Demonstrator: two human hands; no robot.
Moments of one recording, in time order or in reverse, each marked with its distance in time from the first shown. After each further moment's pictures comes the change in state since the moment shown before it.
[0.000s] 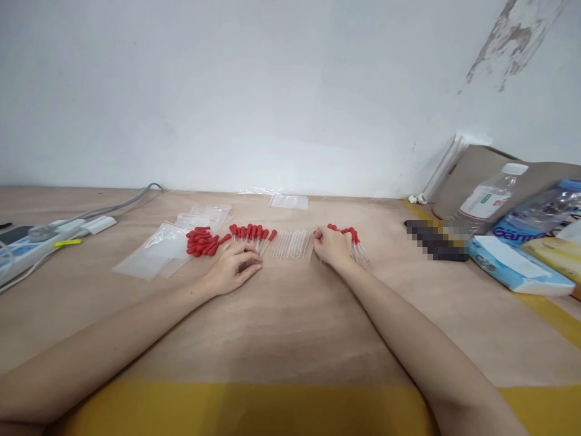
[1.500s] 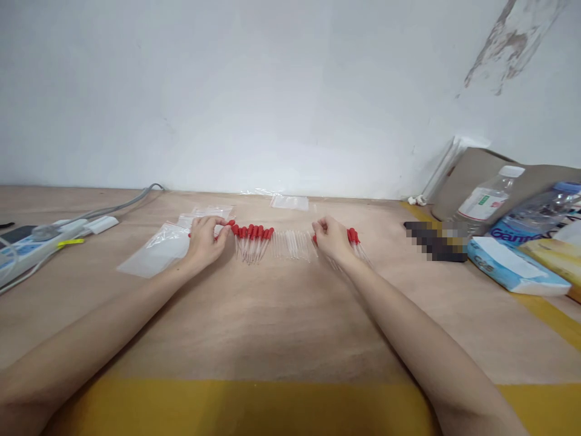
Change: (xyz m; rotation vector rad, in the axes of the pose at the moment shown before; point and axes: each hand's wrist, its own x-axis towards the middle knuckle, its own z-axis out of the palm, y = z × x) left_hand 0.016 -0.047 -0.025 0.218 0.361 -0.447; right_hand 0.001 -0.012 -0.018 0.390 0.101 0.026
